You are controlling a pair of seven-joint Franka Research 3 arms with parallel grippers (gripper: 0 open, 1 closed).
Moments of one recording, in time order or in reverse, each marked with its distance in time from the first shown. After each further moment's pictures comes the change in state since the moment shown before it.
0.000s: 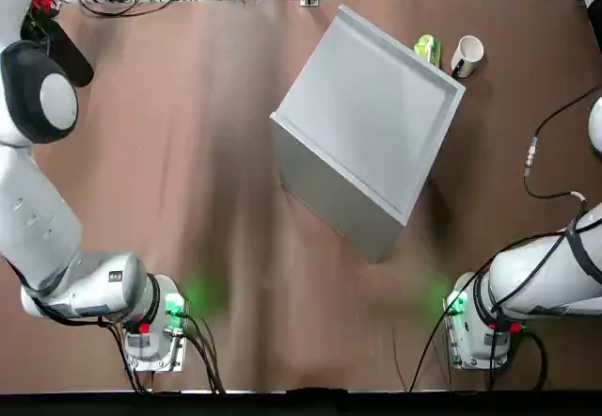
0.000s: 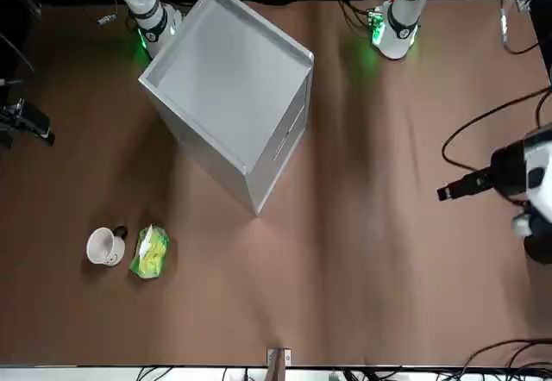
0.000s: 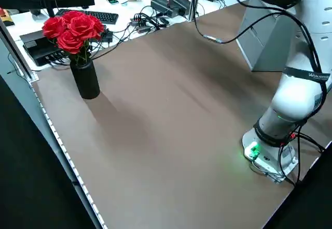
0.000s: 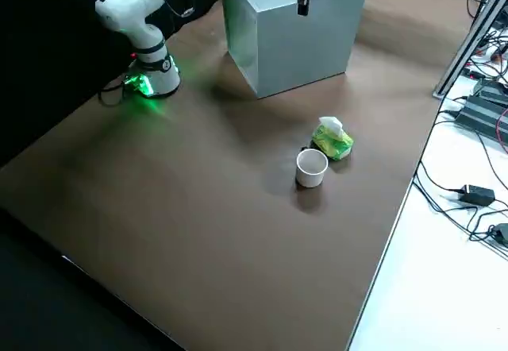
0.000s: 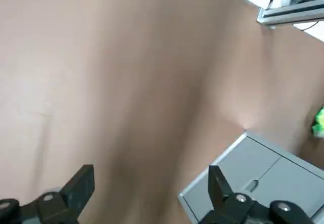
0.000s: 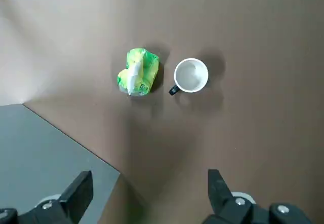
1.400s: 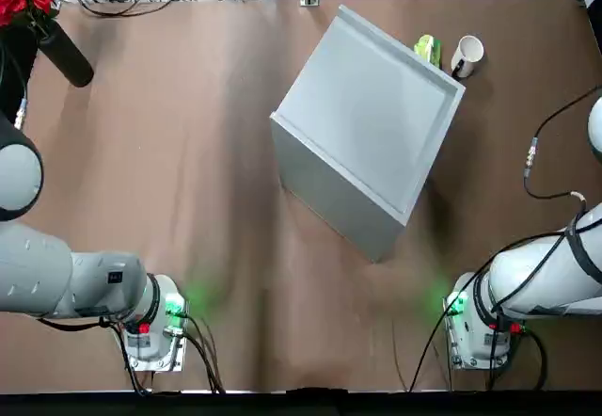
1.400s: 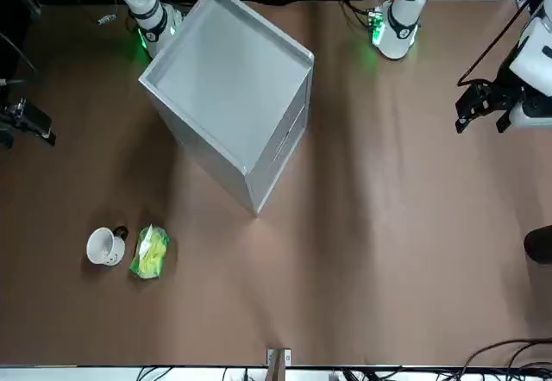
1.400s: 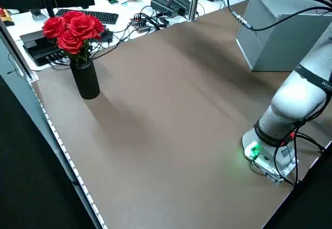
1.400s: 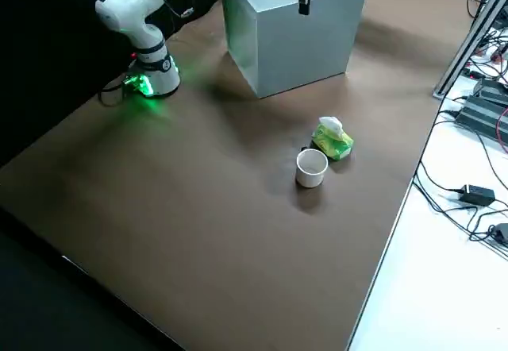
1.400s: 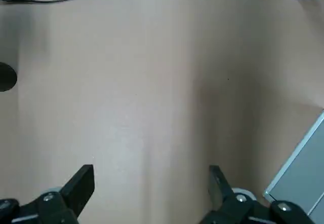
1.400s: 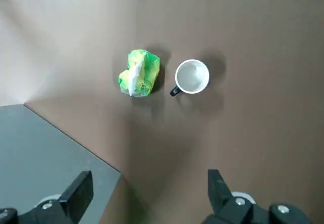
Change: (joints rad) left arm -0.008 -0.349 -0.099 -0.288 0.328 0.064 0.136; right arm 0.002 0.000 0.002 0.000 0.000 0.004 0.000
